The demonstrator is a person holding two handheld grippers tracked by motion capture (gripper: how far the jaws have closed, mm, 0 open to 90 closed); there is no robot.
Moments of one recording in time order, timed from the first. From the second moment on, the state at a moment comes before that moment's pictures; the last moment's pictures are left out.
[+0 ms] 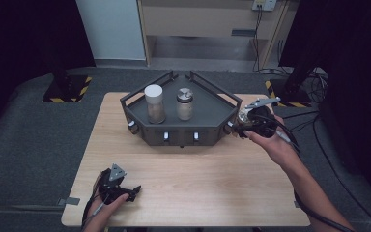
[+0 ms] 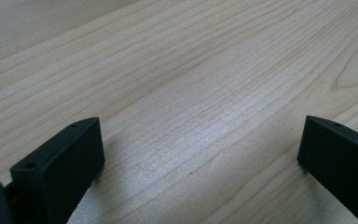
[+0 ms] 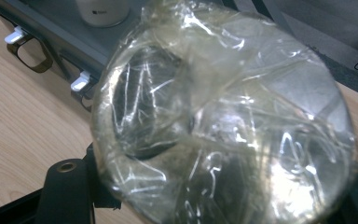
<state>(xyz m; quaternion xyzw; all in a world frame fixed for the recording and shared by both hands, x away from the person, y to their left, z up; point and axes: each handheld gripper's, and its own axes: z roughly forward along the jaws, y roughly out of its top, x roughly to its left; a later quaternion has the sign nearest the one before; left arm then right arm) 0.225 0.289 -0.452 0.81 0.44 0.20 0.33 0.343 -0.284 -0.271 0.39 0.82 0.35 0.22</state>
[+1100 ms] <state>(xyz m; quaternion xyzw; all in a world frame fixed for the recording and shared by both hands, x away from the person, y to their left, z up) 0.225 0.289 -0.452 0.81 0.44 0.20 0.33 0.380 -0.248 -0.241 0.38 0.82 0.35 0.23</state>
